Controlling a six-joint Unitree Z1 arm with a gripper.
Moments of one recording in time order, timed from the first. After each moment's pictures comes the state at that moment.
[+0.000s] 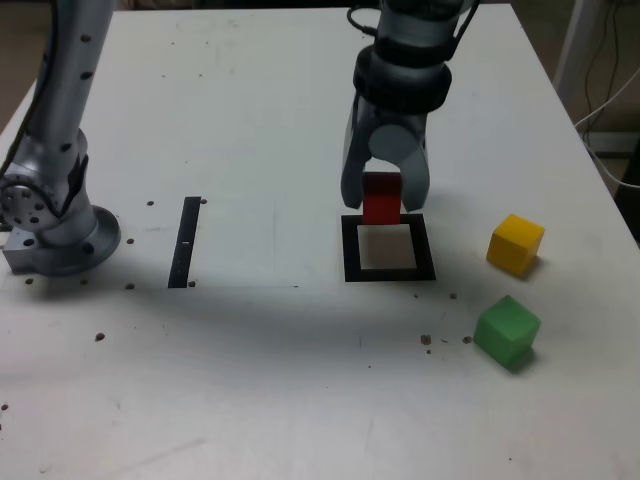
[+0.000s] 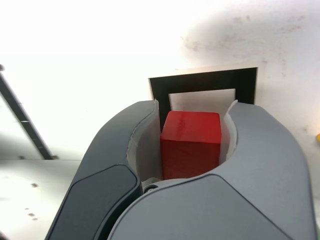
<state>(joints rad) -0.01 2.06 -1.63 1.30 0.05 0.08</state>
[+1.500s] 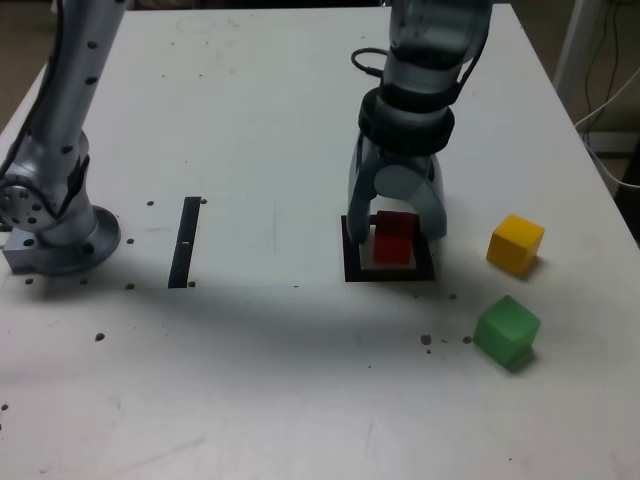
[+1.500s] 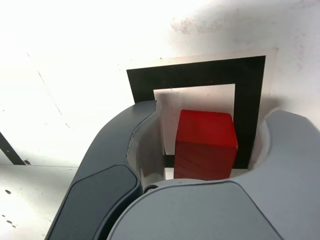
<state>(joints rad) -0.05 2.10 -1.55 1.19 0.03 0.05</state>
